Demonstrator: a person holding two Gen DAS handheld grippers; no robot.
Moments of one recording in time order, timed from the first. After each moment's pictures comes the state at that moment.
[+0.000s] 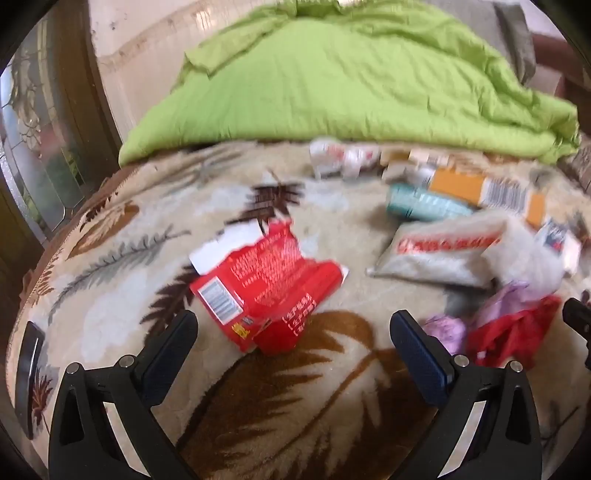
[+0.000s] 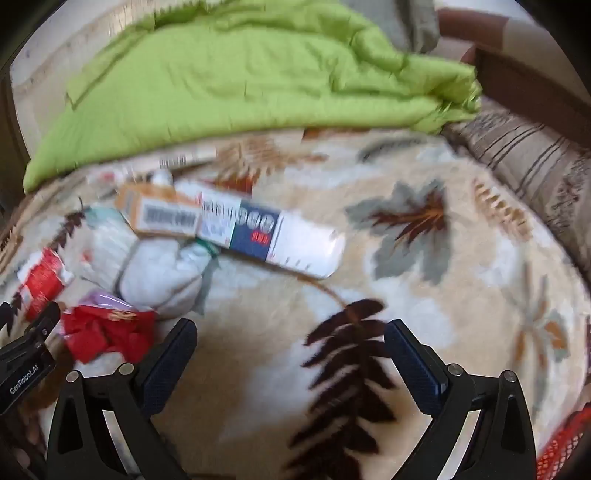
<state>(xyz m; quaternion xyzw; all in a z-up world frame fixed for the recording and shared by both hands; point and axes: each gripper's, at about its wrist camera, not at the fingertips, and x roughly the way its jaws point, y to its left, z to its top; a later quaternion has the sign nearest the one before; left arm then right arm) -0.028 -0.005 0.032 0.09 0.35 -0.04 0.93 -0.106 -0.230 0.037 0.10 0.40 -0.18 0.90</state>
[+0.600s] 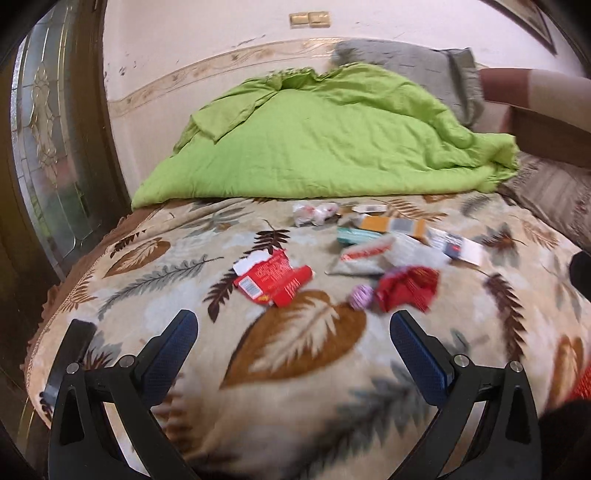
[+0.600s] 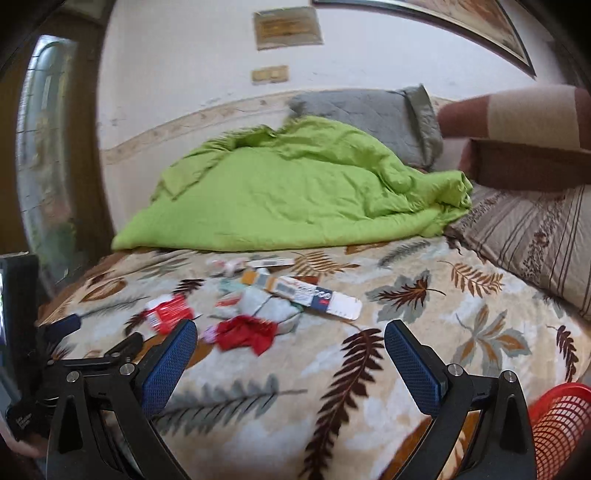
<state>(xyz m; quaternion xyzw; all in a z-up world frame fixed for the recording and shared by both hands) -0.173 0.021 0.102 0.10 0.27 -0.09 0.95 -0.271 -0.161 0.121 0.08 0.18 -0.09 0.98</state>
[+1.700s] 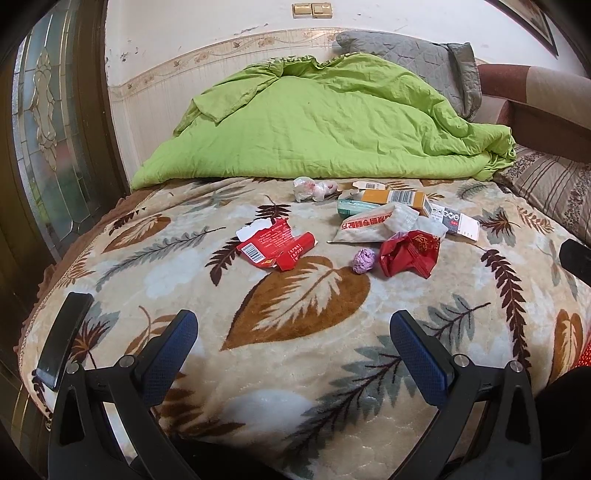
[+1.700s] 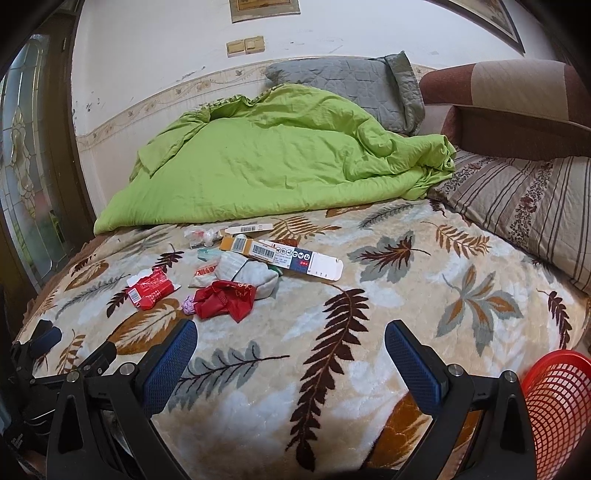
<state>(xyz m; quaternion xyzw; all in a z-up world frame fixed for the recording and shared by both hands) -0.184 0.034 0.075 0.09 0.29 -0.09 0.95 -0.261 -0.177 0.103 0.11 0.25 -0.12 0.95</state>
